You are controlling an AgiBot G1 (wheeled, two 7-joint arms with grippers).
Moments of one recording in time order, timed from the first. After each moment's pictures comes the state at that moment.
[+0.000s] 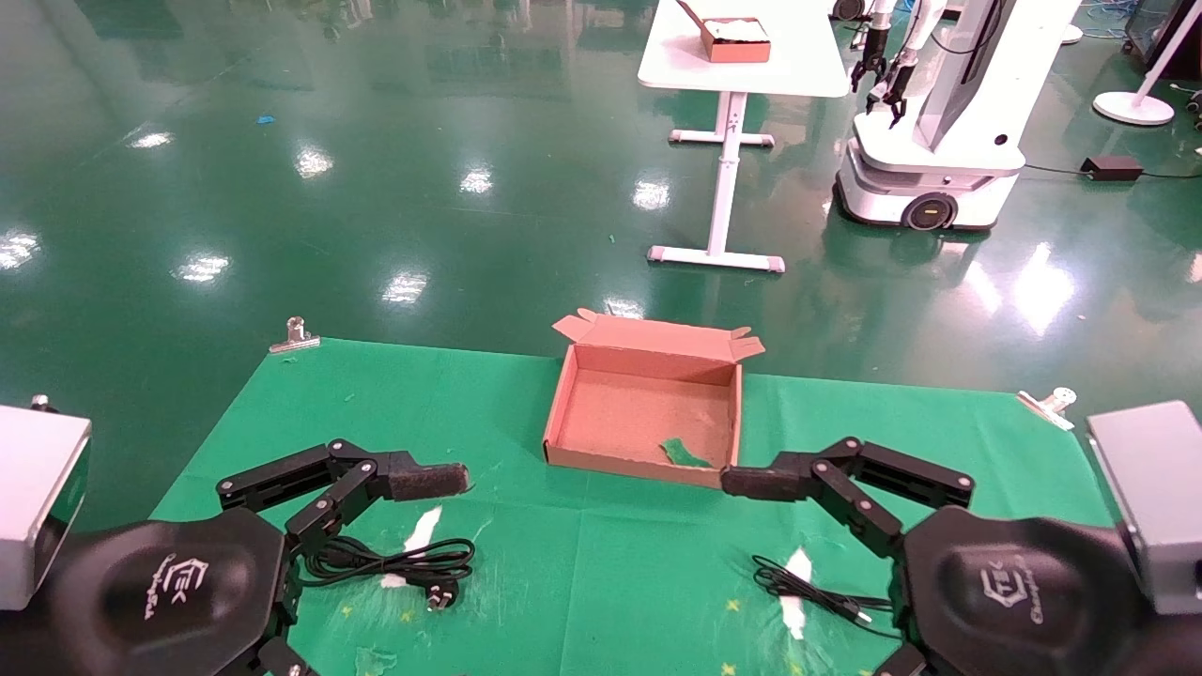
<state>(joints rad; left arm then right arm) -1.07 0.61 0.28 -1.28 0.73 1.50 -0.19 1.08 -0.61 -0.28 1.28 -0.73 -1.49 0.19</state>
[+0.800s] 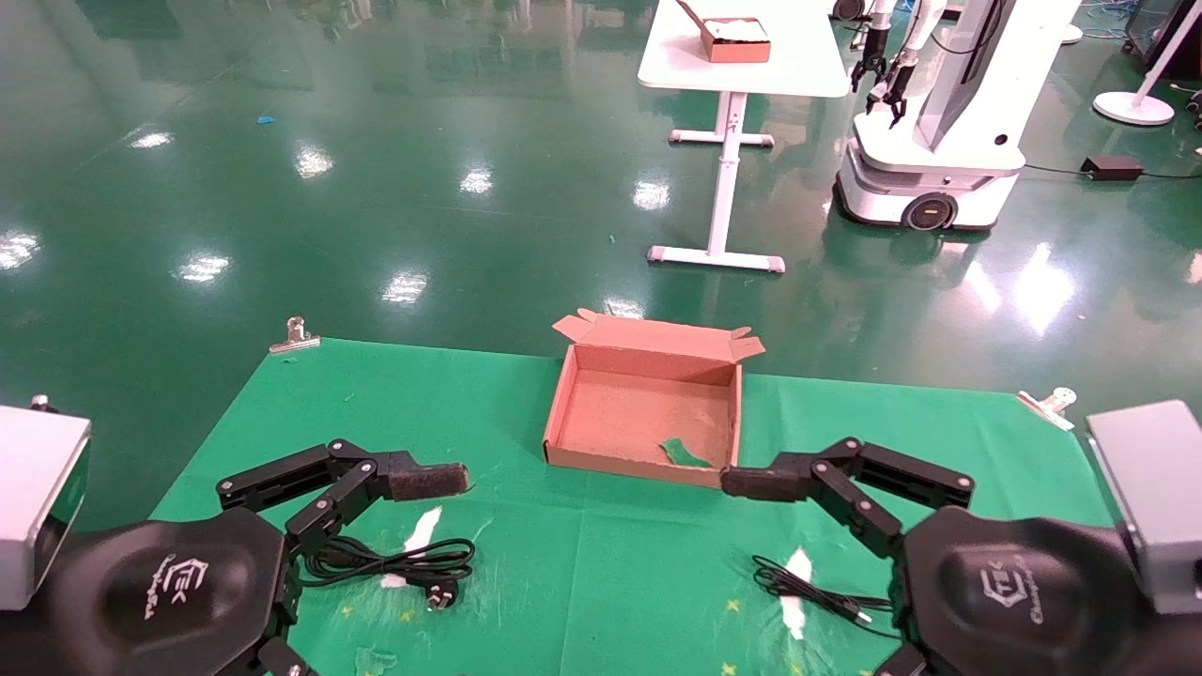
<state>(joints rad) -1.09 0.62 0.29 -1.27 0.76 1.51 -0.17 1.08 -0.61 -0.28 1.27 -0.75 -1.50 0.18</state>
